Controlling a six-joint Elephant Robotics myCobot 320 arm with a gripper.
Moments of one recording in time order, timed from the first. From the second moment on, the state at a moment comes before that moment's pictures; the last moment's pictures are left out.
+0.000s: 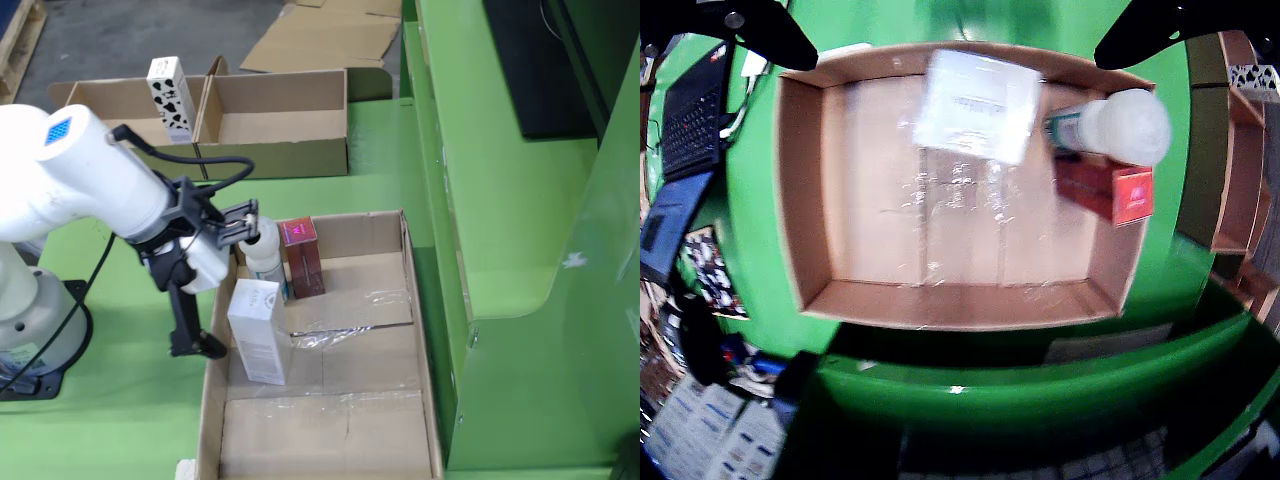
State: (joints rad) arm 0.03 -0.07 -1.29 0.19 1.55 0.01
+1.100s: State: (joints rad) arm 0.11 -0.29 -1.06 0.14 1.52 0.06
